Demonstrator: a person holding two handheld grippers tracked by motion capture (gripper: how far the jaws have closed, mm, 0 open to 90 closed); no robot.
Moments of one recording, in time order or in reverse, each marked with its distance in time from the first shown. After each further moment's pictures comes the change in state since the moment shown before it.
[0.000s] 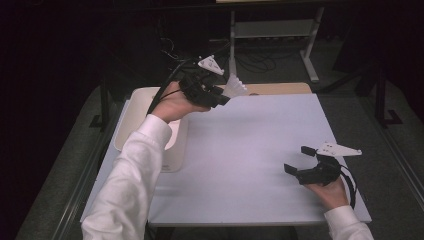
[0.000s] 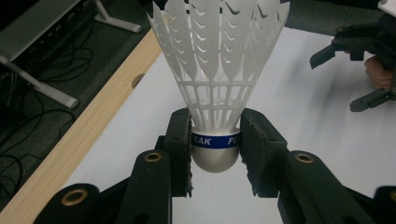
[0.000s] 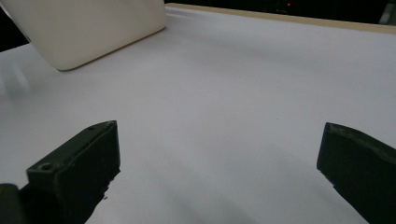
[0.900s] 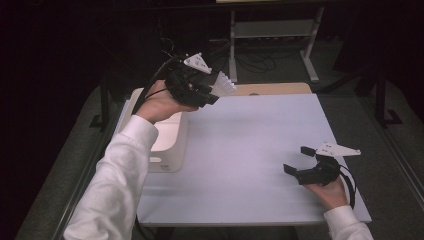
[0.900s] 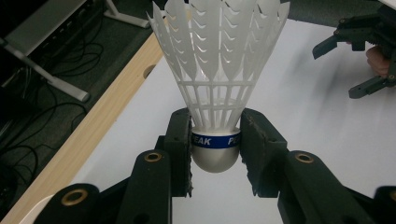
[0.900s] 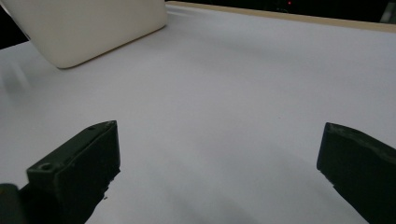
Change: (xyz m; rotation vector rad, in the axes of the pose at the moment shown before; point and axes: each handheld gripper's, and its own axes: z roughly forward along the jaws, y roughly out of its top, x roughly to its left) left arm 0.001 -0.008 -0.027 0.025 0.028 -0.004; right arm 0.001 0.000 0.001 0.010 -0.001 -0.002
